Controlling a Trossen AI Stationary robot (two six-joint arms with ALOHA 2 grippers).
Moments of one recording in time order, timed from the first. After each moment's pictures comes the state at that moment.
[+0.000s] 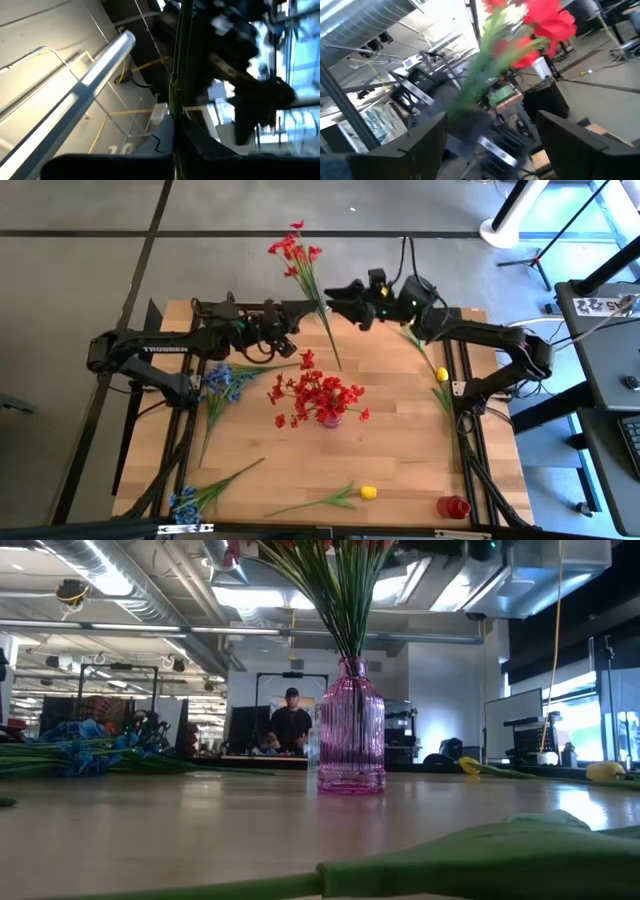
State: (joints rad) left arm 0.19 1.29 1.01 0.61 -0.17 1.97; right arm -0.39 1.47 1.21 0.55 -0.36 0.66
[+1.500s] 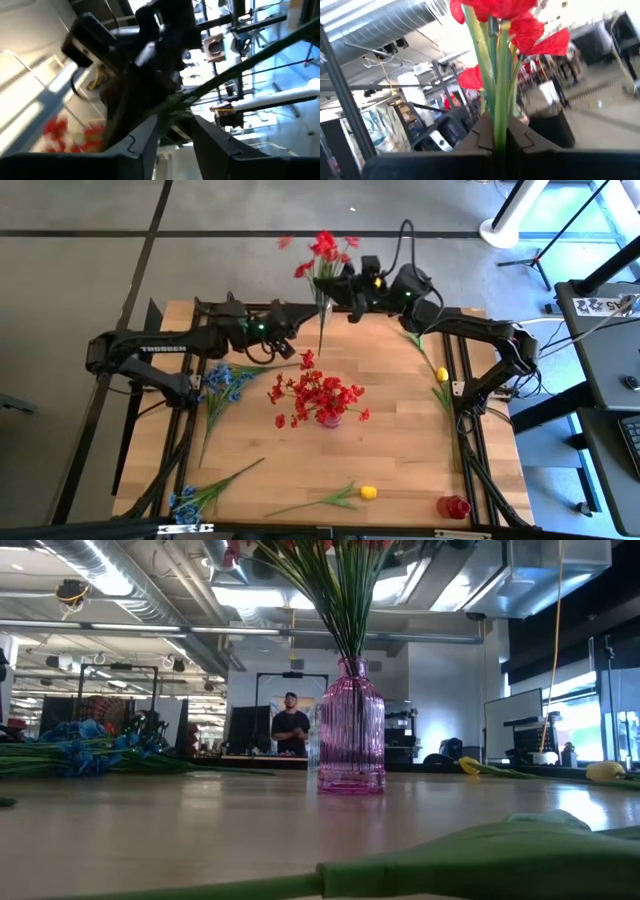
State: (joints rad) left arm 0.21 1.27 1.01 0.44 -0.17 1.88; right arm -0.36 1.59 1.41 0.59 -0.34 0.55
